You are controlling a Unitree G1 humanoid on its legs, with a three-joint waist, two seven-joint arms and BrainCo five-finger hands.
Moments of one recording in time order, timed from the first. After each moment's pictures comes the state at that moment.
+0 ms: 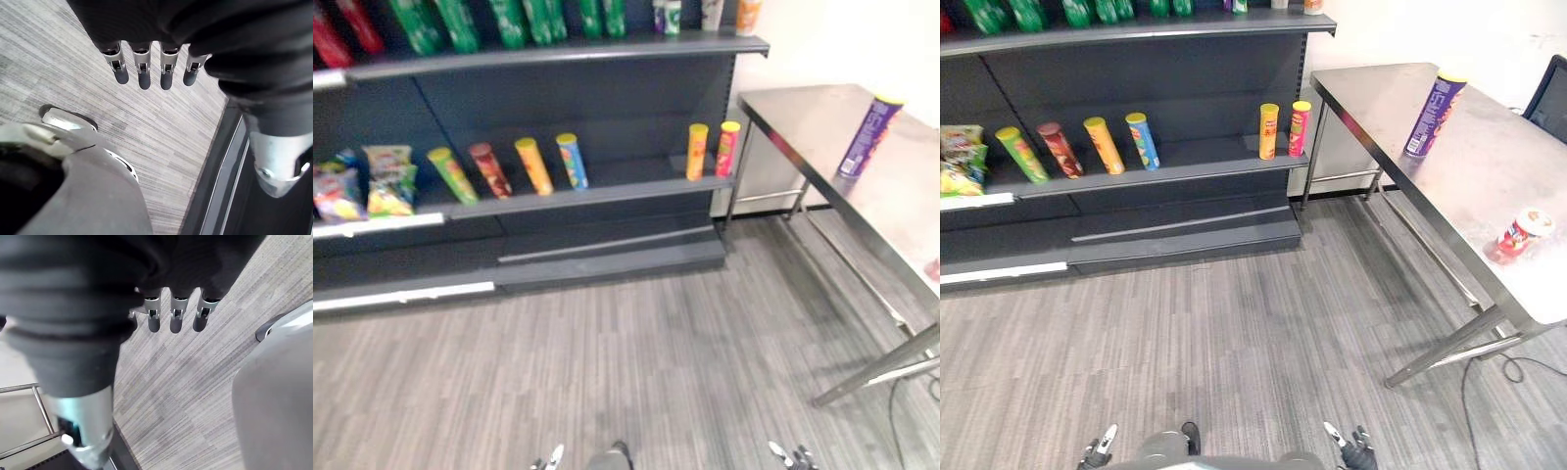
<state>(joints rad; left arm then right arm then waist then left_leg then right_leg) 0.26 0.10 0.12 1.04 -0.49 -0.32 0.00 0.20 -0.02 -0.15 1.09 0.46 -0.35 0.03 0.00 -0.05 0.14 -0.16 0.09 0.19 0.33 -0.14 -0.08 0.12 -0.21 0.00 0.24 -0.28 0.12</state>
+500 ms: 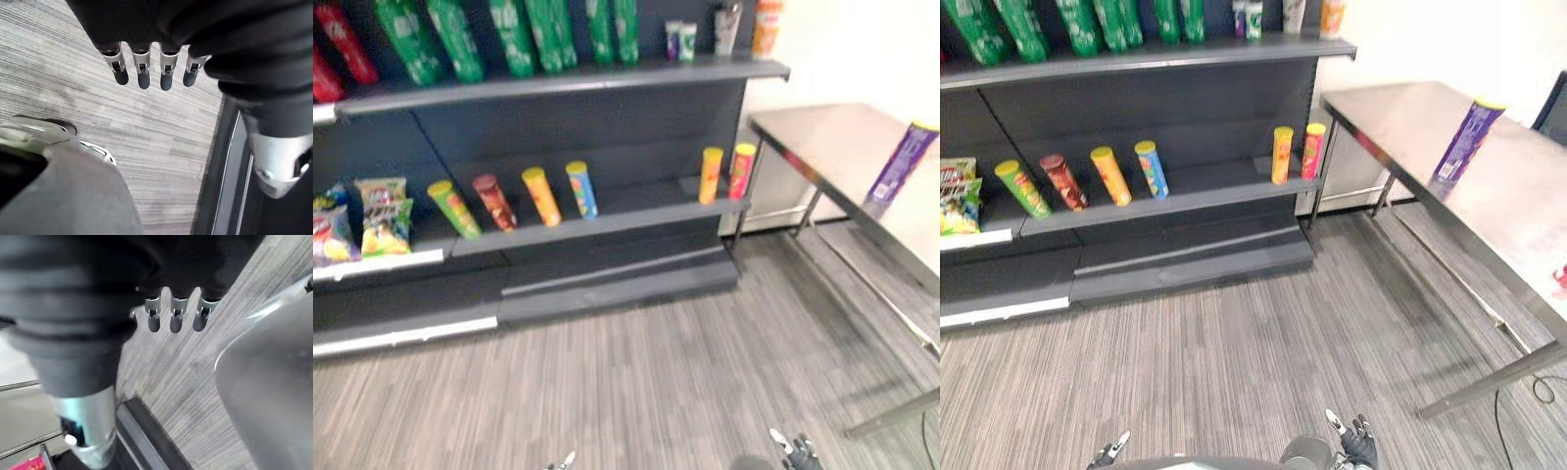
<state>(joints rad) 0.23 0.13 0.01 1.10 -0.49 -0.20 -0.03 0.15 -0.04 -0.16 1.09 0.48 -0.40 0.05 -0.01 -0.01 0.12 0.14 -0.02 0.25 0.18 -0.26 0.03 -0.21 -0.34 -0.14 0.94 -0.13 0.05</state>
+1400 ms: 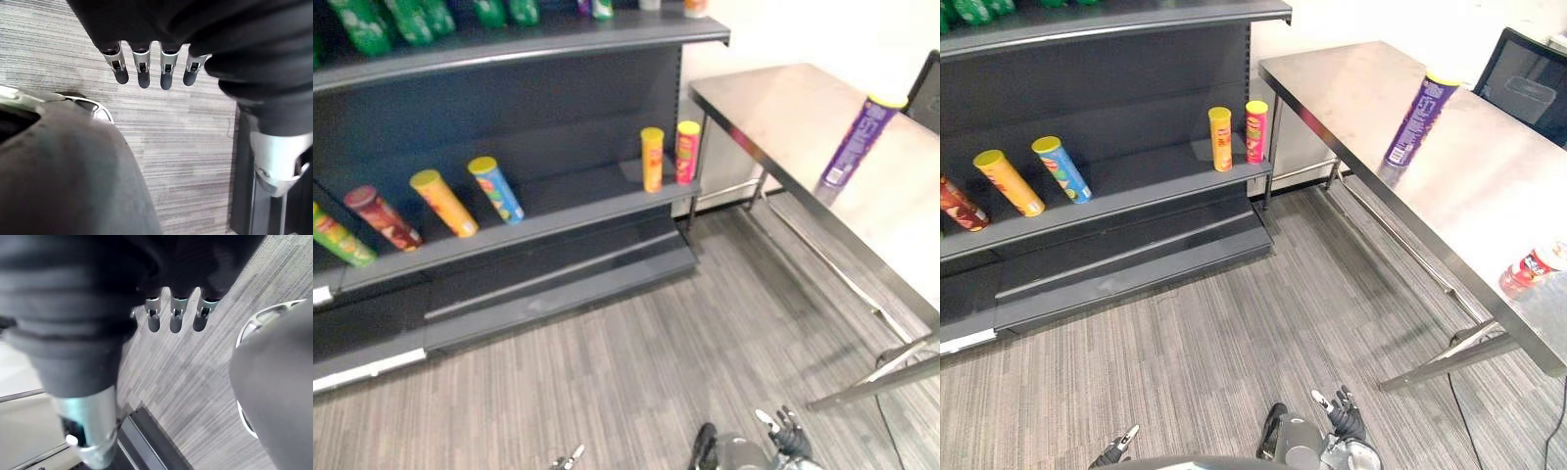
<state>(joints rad) 0.18 0.15 -0.03 1.12 -0.49 -0.15 -0.05 0.11 -0.08 -0.04 1.07 0.53 -0.39 0.08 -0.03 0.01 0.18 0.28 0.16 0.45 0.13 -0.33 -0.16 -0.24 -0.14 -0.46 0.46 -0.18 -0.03</state>
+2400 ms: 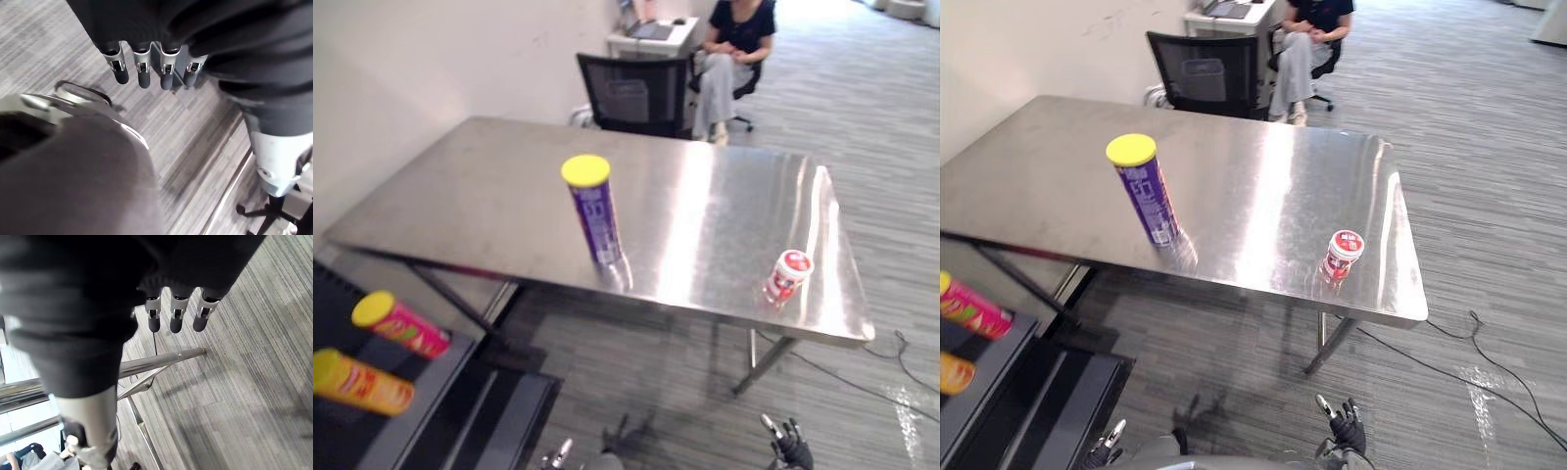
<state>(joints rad) 0.21 0.14 0.06 1.05 -0.49 -0.19 -0.11 0.16 0.01 -0.16 1.00 0.52 -0.39 0.01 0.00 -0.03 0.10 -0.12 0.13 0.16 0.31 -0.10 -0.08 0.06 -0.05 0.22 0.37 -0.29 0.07</state>
